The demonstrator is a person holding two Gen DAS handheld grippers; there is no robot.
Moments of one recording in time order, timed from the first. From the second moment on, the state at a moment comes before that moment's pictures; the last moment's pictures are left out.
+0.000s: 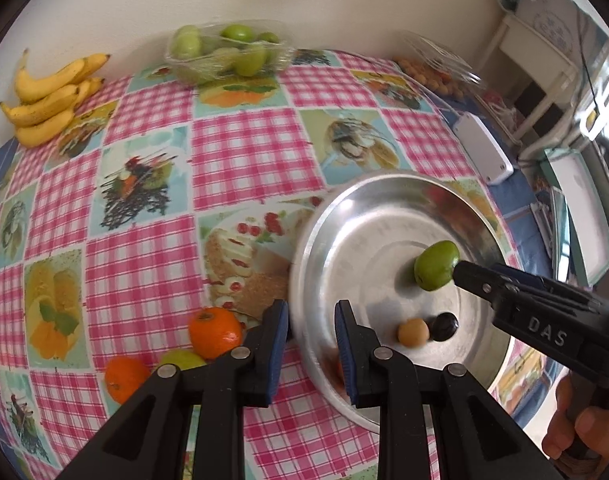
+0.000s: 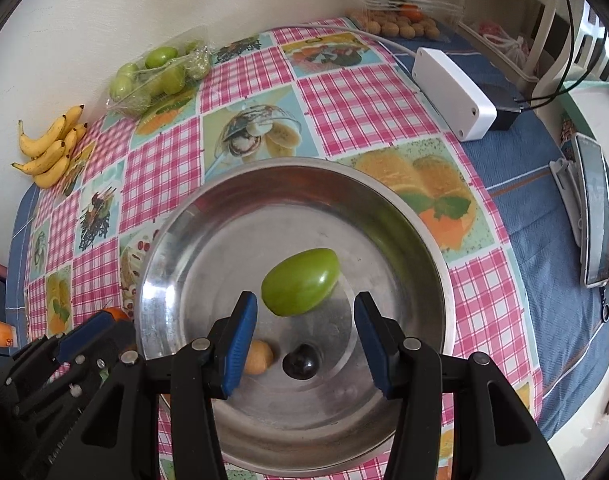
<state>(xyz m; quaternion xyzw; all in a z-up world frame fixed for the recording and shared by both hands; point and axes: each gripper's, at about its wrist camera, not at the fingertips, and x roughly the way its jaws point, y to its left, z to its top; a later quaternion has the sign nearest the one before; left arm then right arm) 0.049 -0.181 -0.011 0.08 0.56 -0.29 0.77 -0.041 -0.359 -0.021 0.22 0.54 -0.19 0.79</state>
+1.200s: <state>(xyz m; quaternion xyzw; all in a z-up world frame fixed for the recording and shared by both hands) 0.109 -0.069 -0.042 0.00 0.60 -0.12 0.79 -0.024 -0.344 -0.036 0.21 0.56 -0.18 0.78</state>
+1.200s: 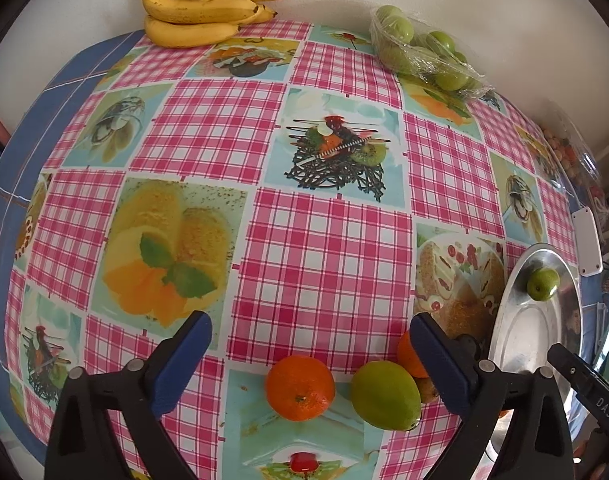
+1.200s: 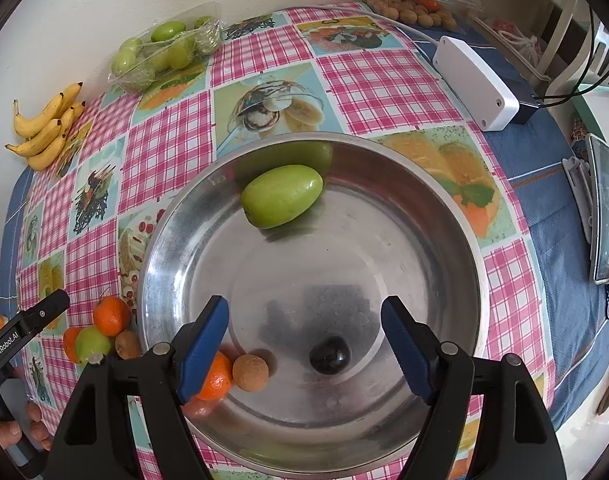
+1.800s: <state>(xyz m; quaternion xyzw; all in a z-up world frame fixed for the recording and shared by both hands) 0.105 -0.065 -0.038 0.03 0.57 -0.11 0.81 -0.025 -0.338 -0.033 0.21 0.54 -0.17 0.79</state>
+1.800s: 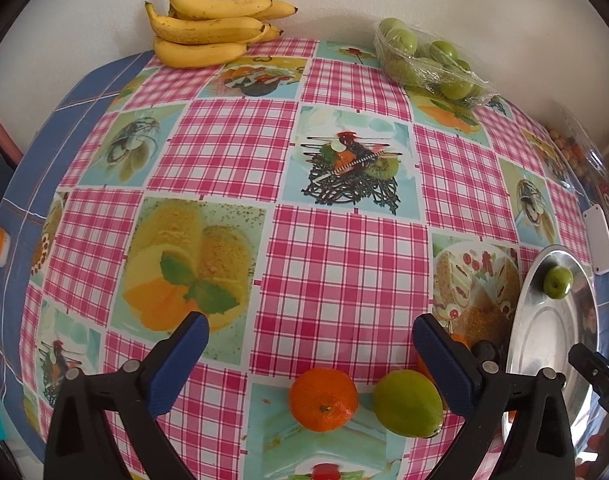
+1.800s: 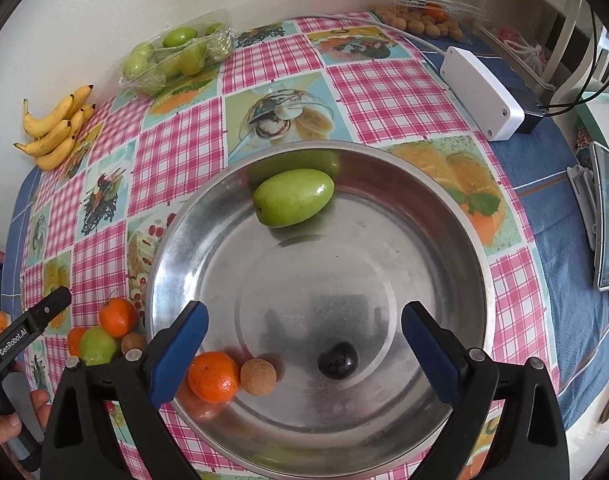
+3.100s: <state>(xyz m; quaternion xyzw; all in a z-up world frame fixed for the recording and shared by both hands) 0.090 -0.001 -0.017 -0.03 0.56 -0.10 0.82 0.001 -0.202 -0.019 0.13 0.55 -0.02 0.82</state>
